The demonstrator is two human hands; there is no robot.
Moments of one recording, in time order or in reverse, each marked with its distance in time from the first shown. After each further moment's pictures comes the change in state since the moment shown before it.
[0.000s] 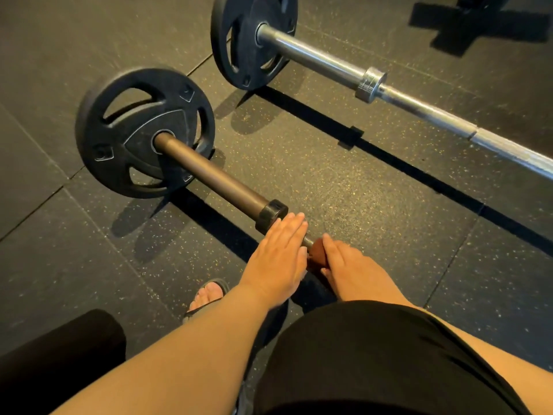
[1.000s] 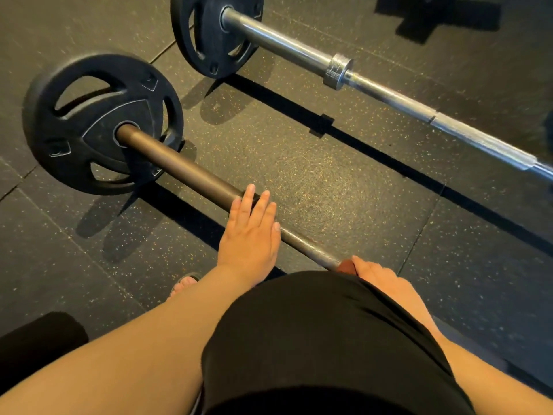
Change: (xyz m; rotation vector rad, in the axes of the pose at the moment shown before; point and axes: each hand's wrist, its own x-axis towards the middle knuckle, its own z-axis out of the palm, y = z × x) left_hand 0.013 0.001 -0.003 0.259 -0.037 -0.115; right_hand -0.072 0.058 0.051 0.049 0.012 0.296
